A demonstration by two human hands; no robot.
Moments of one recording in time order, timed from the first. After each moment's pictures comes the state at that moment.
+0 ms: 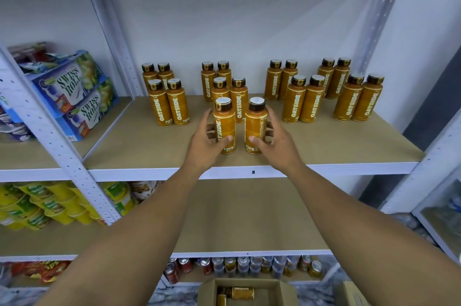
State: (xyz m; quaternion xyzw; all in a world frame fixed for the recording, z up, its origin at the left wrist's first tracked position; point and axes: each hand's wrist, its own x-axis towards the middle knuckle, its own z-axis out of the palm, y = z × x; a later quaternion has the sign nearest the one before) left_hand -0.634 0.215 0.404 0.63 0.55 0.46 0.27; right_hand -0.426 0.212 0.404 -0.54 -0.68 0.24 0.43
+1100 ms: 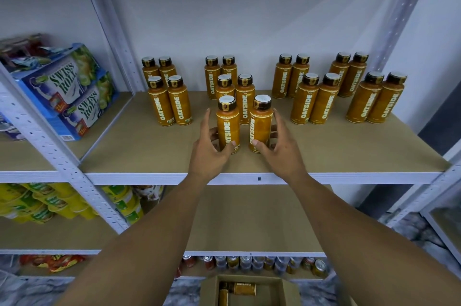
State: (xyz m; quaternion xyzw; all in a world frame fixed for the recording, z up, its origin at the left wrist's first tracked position) left_hand -0.630 0.224 0.390 0.61 0.59 0.46 0.27; right_hand -0.433 0.235 0.386 -0.59 -0.66 0.21 0.41
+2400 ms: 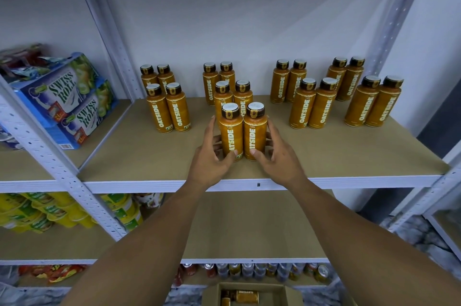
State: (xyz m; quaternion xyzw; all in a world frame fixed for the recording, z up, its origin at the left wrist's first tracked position) left_hand -0.632 0.225 0.390 0.65 0.56 0.42 0.29; right_hand -0.431 0.231 0.390 -0.57 -0.71 0.24 0.35
